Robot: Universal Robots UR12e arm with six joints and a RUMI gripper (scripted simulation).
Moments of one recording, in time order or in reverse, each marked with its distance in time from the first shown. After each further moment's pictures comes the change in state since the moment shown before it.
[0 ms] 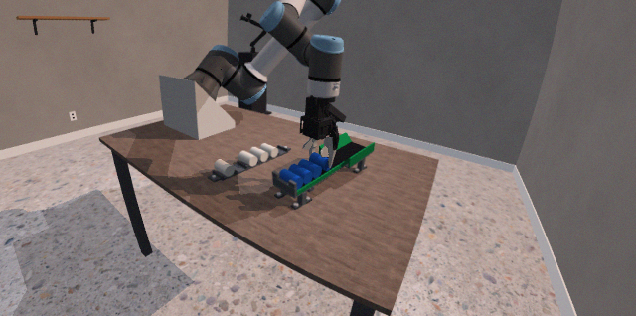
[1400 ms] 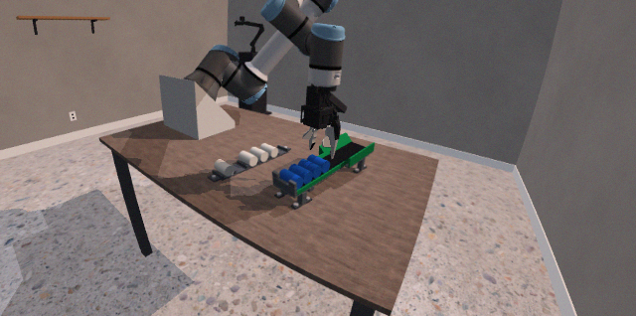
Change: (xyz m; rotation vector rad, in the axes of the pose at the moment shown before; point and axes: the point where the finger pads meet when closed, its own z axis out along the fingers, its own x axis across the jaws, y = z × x) arm 0.000 0.000 -0.032 0.000 0.001 0.000
